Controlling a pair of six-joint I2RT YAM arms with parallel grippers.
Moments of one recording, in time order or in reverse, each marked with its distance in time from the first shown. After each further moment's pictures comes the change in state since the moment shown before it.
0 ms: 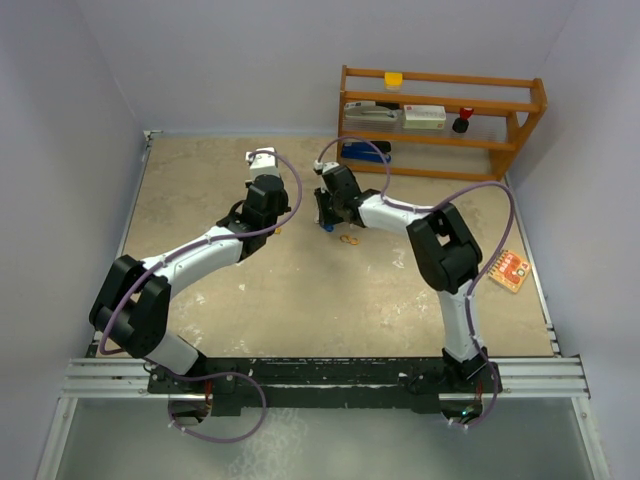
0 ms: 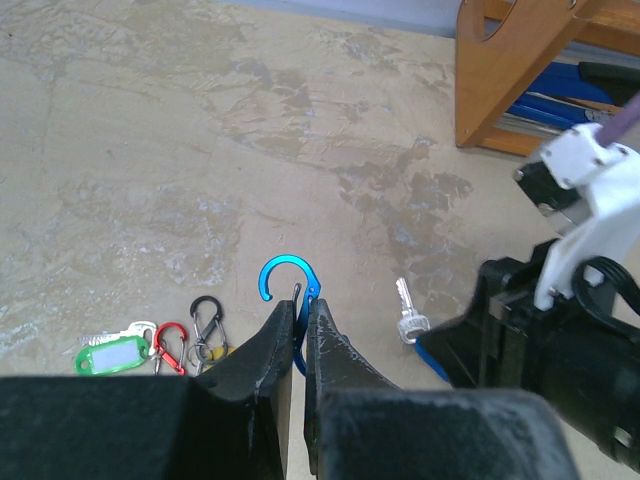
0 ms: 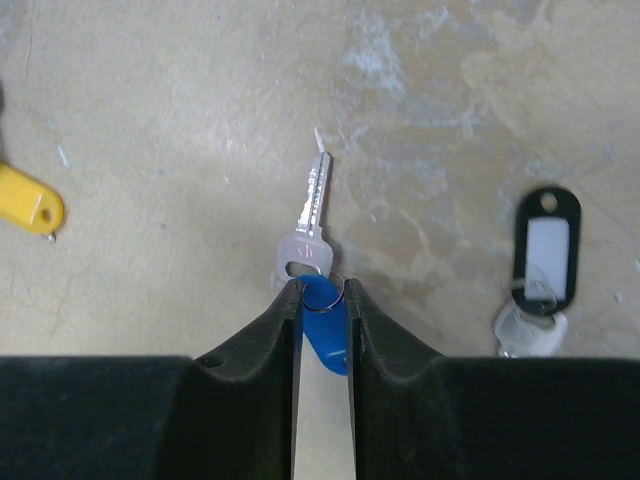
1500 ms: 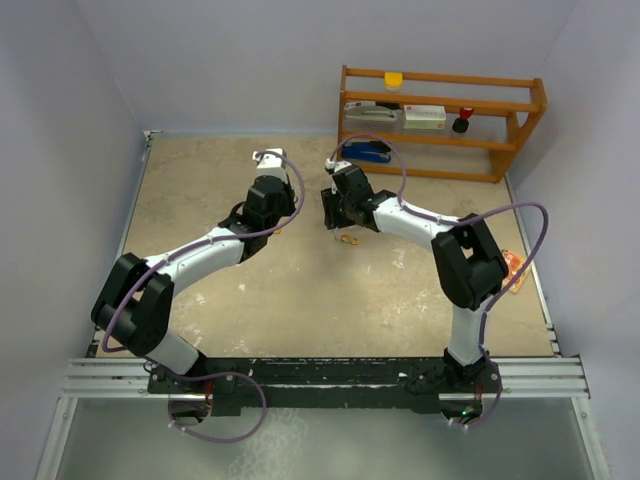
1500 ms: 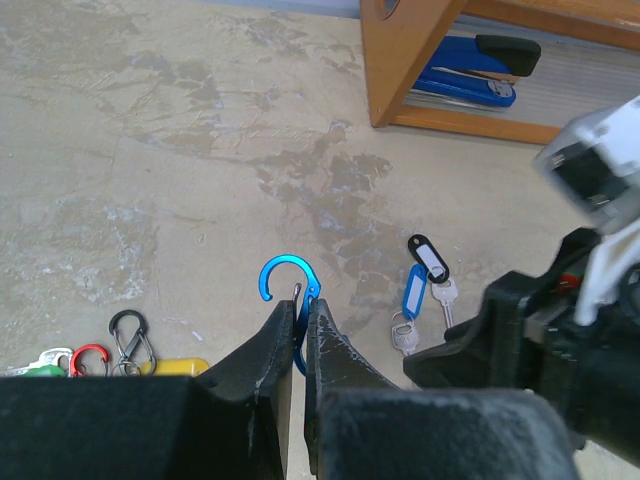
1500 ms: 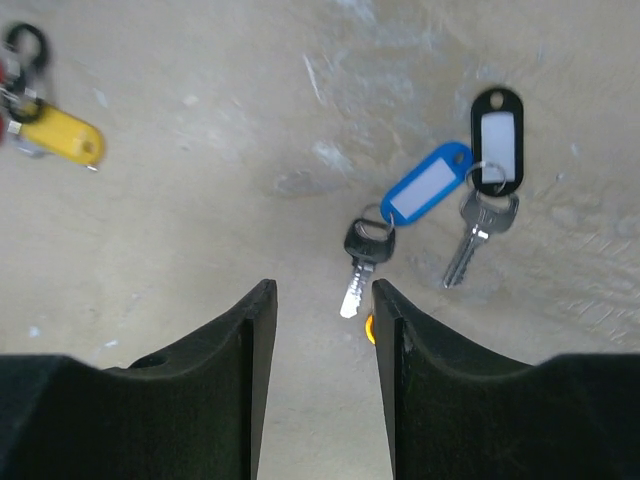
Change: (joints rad) left arm 0.000 0.014 -0.017 0.082 0.183 0.001; right arm 0.000 -0.249 -0.156 -0.061 0.015 0.043
